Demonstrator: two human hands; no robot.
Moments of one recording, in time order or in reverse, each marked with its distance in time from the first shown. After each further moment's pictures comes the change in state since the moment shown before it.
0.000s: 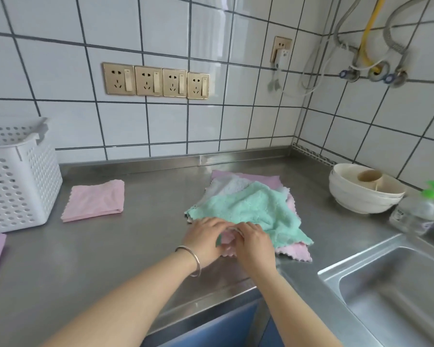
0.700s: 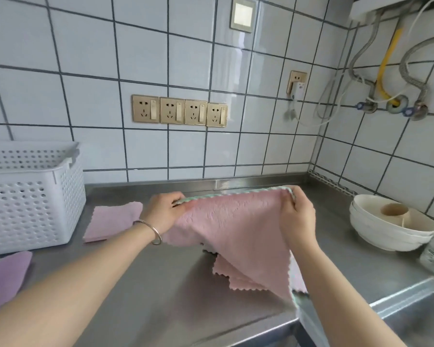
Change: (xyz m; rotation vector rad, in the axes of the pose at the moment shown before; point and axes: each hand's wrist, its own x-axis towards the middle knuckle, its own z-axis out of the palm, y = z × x) left_hand 0.004 -0.072 -0.126 -0.354 0.417 -0.296; right_hand 0.078 -0.039 -0.095 0.513 0.295 0.180
